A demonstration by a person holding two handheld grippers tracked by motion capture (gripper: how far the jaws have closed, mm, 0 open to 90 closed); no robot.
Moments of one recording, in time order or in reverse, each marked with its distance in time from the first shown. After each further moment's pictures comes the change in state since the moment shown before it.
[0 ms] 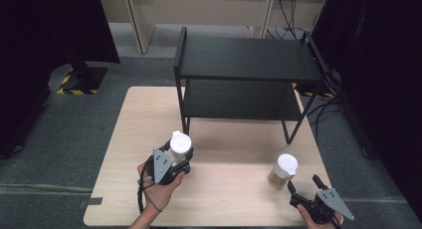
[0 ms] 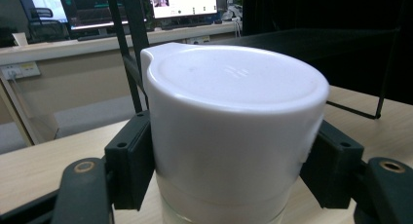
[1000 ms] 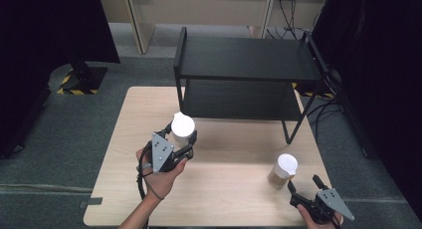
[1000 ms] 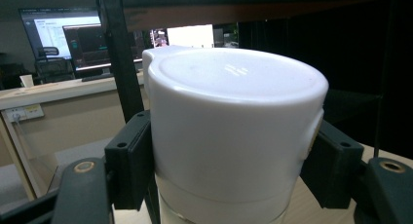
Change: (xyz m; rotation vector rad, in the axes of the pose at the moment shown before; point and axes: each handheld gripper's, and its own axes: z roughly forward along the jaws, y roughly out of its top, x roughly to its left) left arm 0.000 0.045 0.007 -0.121 -0.006 0.016; right arm 0.000 0.000 0.000 -0.002 -0.001 0.003
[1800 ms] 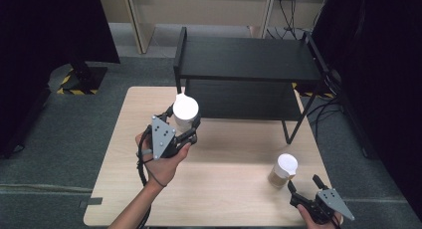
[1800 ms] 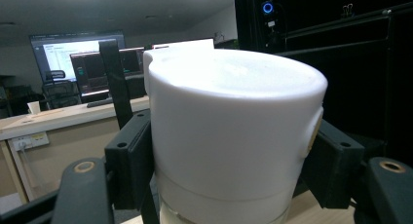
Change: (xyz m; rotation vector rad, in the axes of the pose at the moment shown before) left arm -0.001 0.043 0.015 -0.075 0.009 0.023; right arm 0.000 0.000 0.000 -0.001 0.000 0.002
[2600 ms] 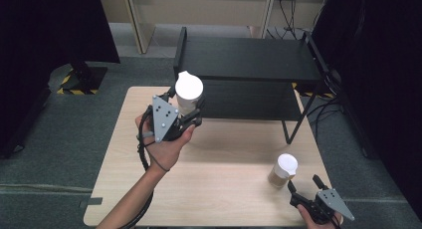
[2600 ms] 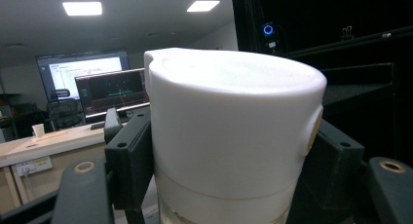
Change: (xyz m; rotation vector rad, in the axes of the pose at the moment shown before) left arm 0.001 0.042 0.021 -0.062 0.006 0.021; right arm 0.000 0.000 0.000 -0.001 -0.001 -0.001
